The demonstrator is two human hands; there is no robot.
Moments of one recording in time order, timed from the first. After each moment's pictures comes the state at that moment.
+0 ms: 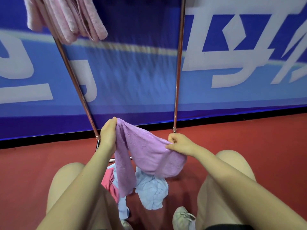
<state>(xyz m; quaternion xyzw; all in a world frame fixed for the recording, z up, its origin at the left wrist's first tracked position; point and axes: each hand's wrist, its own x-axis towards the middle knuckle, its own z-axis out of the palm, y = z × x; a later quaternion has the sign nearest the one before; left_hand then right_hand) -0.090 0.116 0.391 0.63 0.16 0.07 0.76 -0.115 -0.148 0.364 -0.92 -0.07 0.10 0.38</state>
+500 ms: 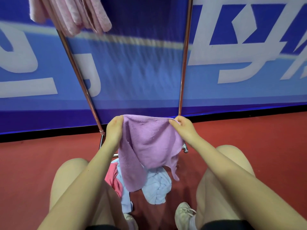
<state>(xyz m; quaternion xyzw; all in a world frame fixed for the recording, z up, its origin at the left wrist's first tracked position) -0.087 0.118 0.386 0.76 0.13 0.08 0.63 -0.097 -0.129 0.380 -0.84 0.02 -0.05 0.53</state>
